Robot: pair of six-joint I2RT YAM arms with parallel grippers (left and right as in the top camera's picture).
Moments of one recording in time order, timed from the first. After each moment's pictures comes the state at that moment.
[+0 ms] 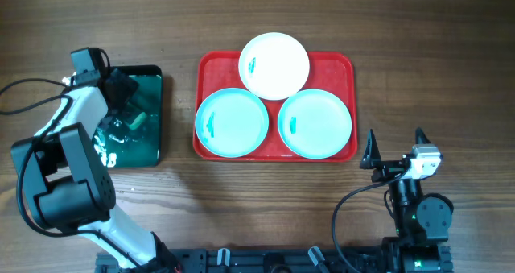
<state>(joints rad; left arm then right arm) 0.29 1.90 1.14 -0.38 -0.12 -0.68 0.01 0.02 0.01 0.00 -0.03 0.04</state>
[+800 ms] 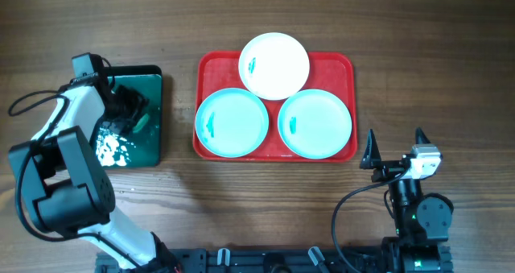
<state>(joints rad) 0.29 1.89 1.15 -0.64 0.16 -0.68 0.01 0.02 0.01 0.00 -0.03 0.04</state>
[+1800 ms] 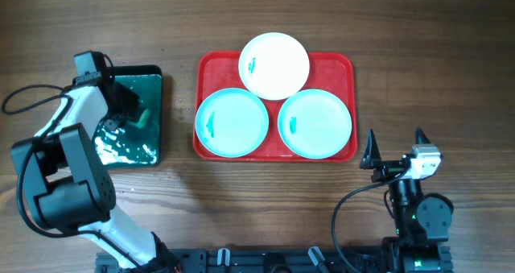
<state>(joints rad) 0.28 1.90 1.14 -0.52 -0.02 -0.68 0.01 0.02 0.01 0.00 -0.03 0.04</state>
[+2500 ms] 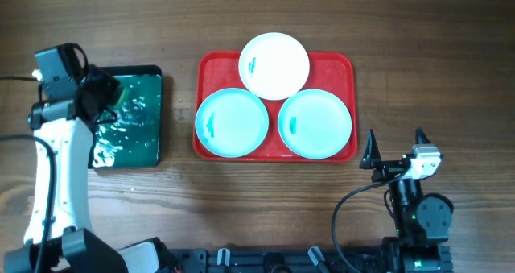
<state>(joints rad) 0.29 1.44 1.12 -0.60 0.00 -0.68 0.01 0.02 0.01 0.00 -0.03 0.04</state>
